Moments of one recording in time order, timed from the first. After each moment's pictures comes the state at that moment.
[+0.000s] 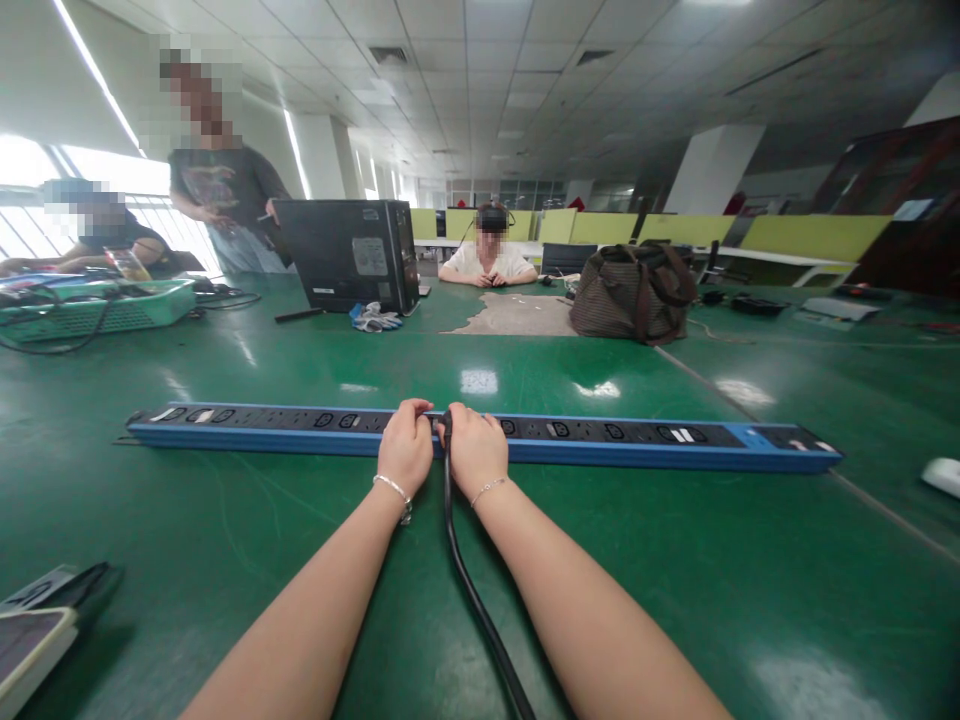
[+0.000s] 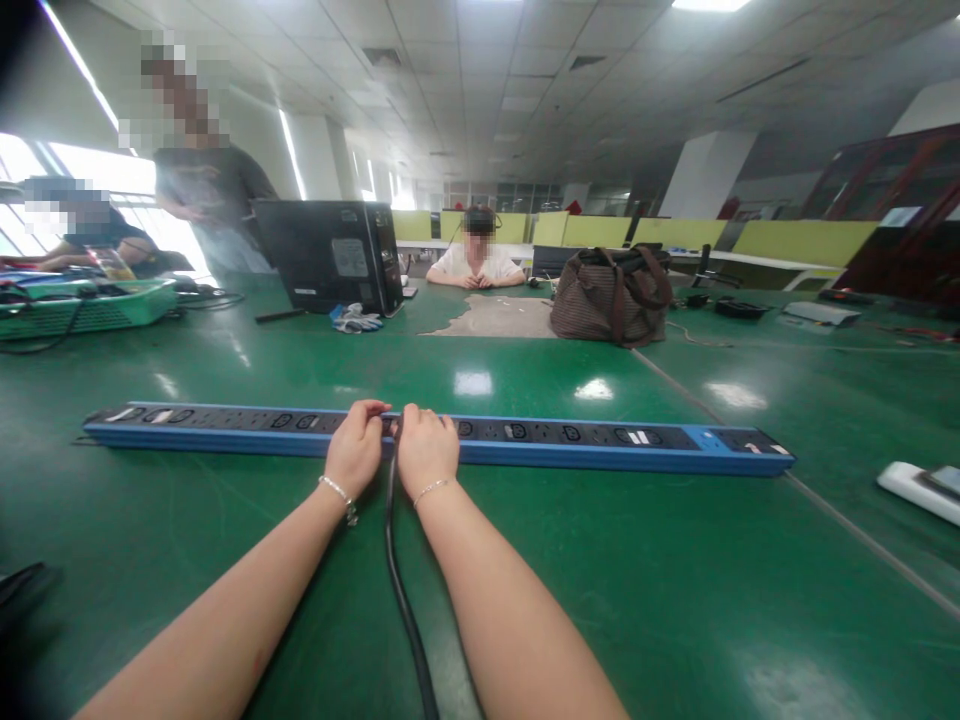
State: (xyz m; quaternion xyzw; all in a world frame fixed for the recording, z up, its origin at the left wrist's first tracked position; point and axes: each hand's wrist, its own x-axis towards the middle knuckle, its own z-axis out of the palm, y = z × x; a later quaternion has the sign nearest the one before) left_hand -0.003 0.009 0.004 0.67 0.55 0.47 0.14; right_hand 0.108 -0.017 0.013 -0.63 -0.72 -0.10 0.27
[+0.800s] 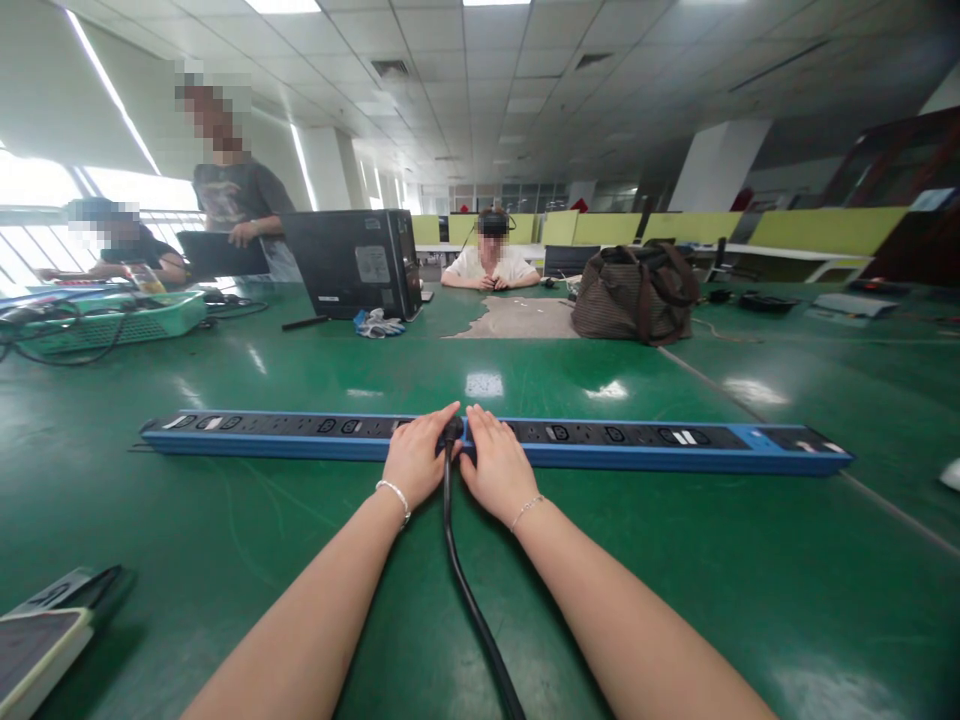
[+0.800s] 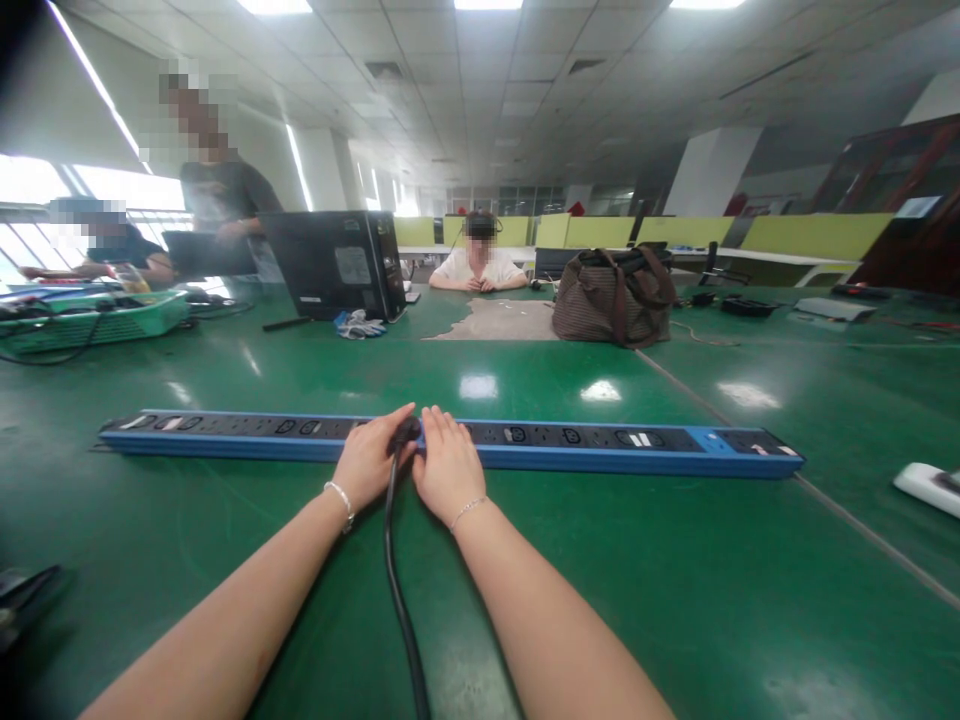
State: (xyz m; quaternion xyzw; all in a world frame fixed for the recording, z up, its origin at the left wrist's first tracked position) left_hand -0.004 0.002 0.002 0.83 0.48 0.29 0.00; right_hand 0.145 -0.037 -0.007 -0.59 -0.75 -0.05 0.28
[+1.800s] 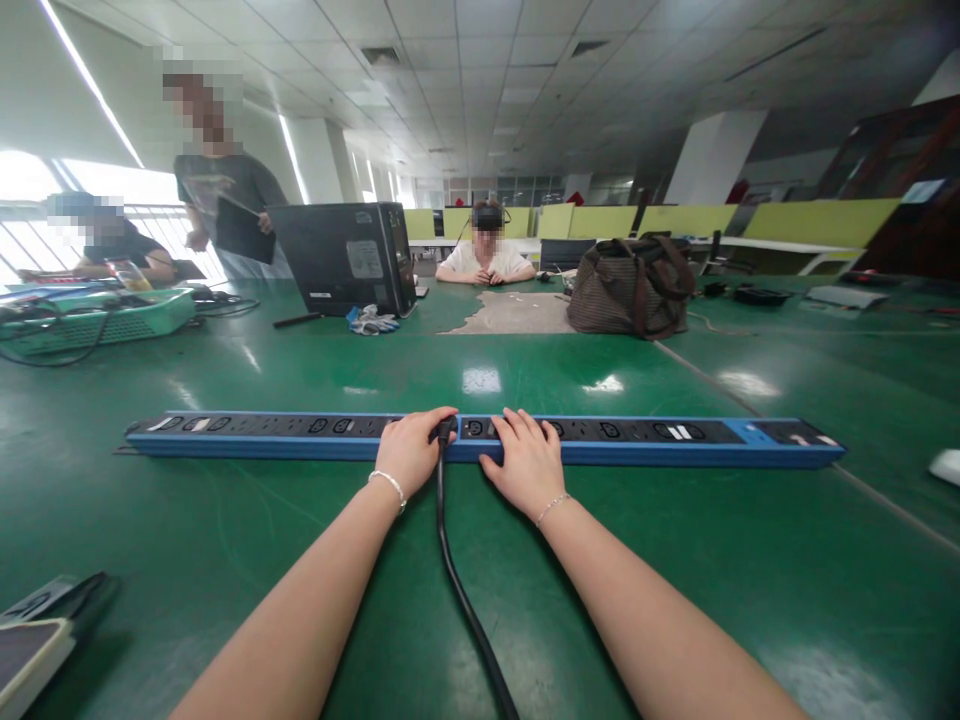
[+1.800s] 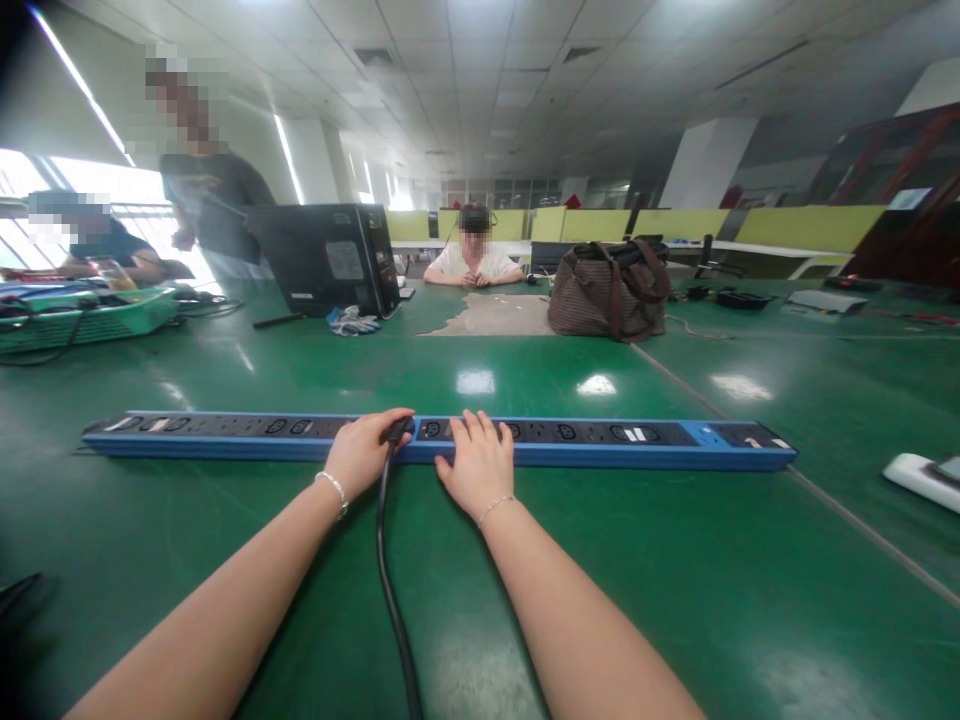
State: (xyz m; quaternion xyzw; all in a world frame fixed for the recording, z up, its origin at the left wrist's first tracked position) left_hand -0.001 0.010 0.012 0.82 0.50 0.27 0.03; right_hand 0.179 -0.042 -0.011 -0.66 -0.70 -0.12 0.25
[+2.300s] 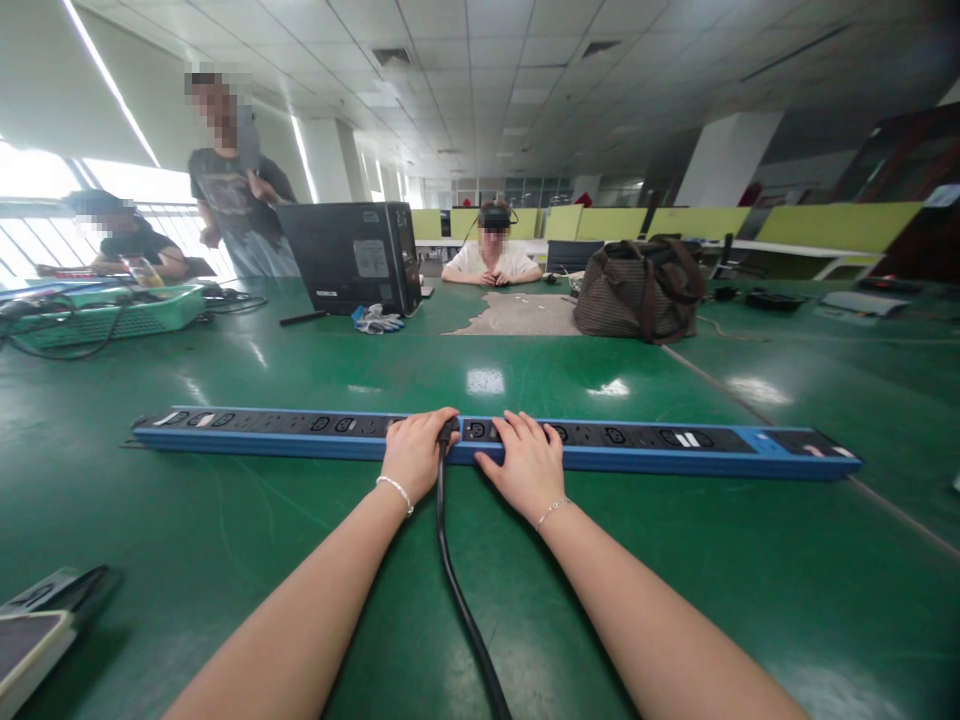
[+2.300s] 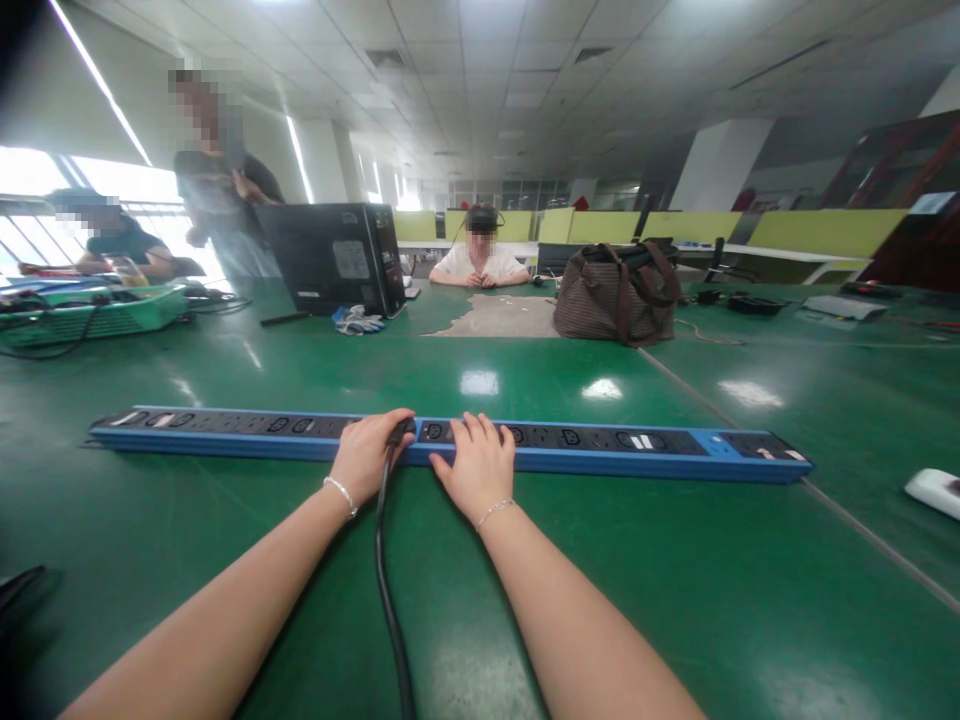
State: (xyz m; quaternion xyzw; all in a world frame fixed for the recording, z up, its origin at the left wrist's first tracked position) left_hand 0.004 0.006 0.001 0.81 0.50 0.29 -0.01; right_hand 0.176 -0.039 -0.009 -0.66 -0.69 -0.11 0.27
